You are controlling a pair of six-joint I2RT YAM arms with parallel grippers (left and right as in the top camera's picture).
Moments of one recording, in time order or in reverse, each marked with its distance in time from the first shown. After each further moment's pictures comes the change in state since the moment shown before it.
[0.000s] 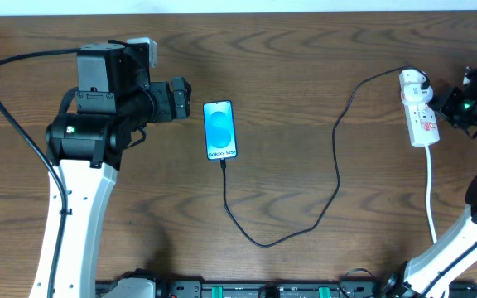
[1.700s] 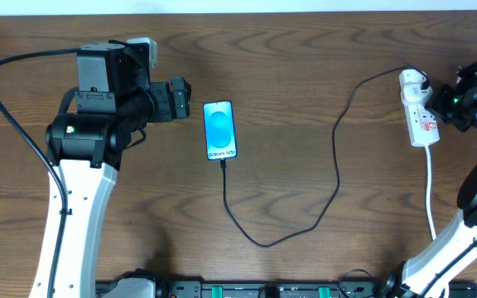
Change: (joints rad) left arm 0.000 0.000 0.000 0.000 0.000 0.000; right arm 0.080 -0.048 0.011 -0.101 0.234 0.086
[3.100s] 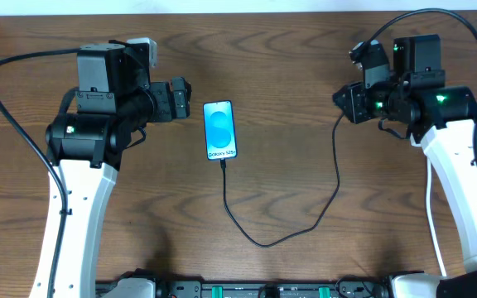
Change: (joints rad) left arm 0.000 0.000 0.000 0.000 0.000 0.000; right arm 0.568 -0.588 -0.045 -0.335 -0.010 -0.246
